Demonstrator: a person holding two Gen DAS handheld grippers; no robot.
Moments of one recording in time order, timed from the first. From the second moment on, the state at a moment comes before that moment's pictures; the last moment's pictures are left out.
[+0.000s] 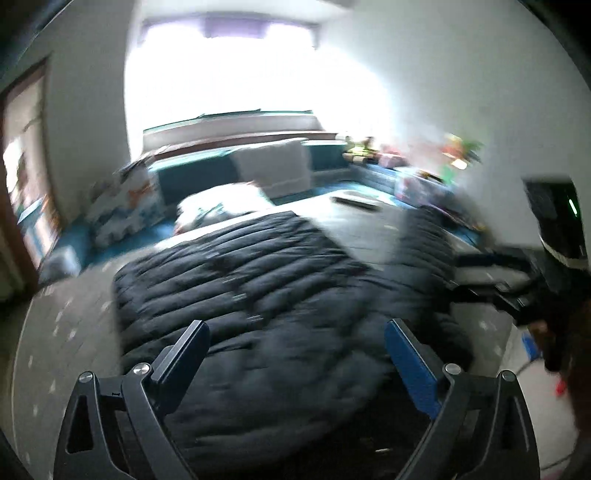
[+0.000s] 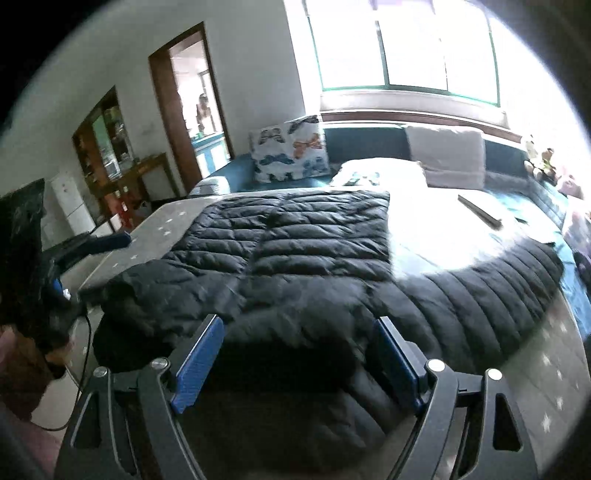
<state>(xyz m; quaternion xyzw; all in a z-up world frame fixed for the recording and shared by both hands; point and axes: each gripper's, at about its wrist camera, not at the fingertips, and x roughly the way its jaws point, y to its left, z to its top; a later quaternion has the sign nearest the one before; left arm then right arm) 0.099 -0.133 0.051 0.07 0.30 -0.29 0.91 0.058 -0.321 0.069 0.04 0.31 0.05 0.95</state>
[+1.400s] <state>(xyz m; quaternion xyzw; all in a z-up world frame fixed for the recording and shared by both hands) 0.150 -0.070 0.001 0.05 0.42 -0.17 0.89 0.061 -0.527 0.035 0.18 0.35 -0.05 0.92</state>
